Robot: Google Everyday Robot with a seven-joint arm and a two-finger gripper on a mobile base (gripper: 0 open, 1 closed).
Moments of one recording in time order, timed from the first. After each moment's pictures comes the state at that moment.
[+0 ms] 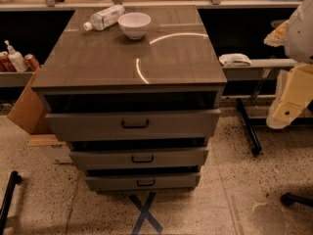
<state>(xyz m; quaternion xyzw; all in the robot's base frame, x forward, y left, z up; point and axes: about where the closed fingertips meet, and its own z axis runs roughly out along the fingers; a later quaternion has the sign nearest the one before) 0.438 -0.217 0.977 -0.60 0.78 -0.03 0.16</state>
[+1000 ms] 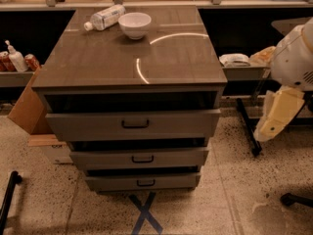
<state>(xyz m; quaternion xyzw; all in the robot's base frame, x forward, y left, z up) 0.451 -0.209 0.926 -0.63 0.75 0.02 0.20</state>
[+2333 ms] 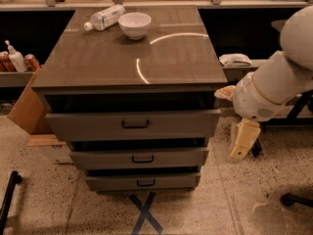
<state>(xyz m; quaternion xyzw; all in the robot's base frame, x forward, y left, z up) 0.462 -0.173 0.821 -0.67 0.71 0.09 0.18</state>
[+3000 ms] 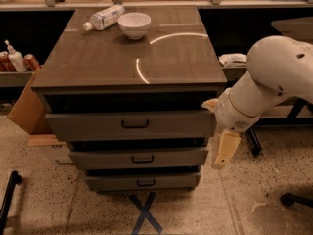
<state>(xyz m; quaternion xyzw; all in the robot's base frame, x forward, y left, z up) 0.476 -0.153 0.766 -0.69 0.71 0.07 0.16</state>
